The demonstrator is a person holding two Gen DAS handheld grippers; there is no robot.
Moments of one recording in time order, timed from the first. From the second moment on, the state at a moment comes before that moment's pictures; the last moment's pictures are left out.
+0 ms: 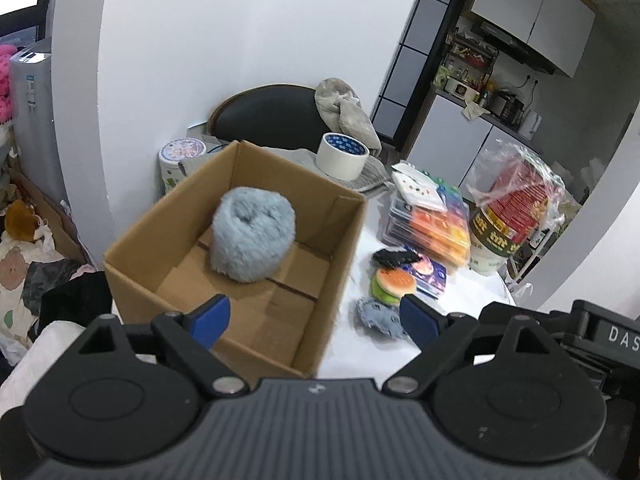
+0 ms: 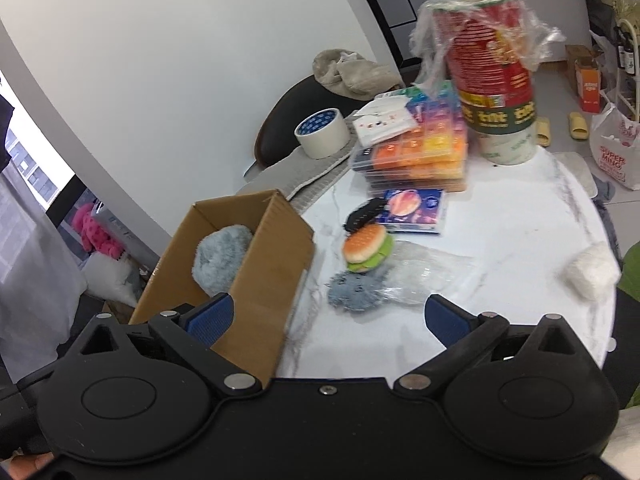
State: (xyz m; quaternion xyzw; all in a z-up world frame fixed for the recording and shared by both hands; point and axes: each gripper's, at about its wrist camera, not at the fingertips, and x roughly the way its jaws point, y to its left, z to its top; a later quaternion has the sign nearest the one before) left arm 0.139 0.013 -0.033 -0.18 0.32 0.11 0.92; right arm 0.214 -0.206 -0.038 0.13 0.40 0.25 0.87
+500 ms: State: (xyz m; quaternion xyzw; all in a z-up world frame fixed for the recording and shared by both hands) left arm 0.129 -0.034 -0.035 -0.16 0.32 0.08 0.93; right arm 0.197 -0.261 -0.045 0.13 0.38 0.24 0.88
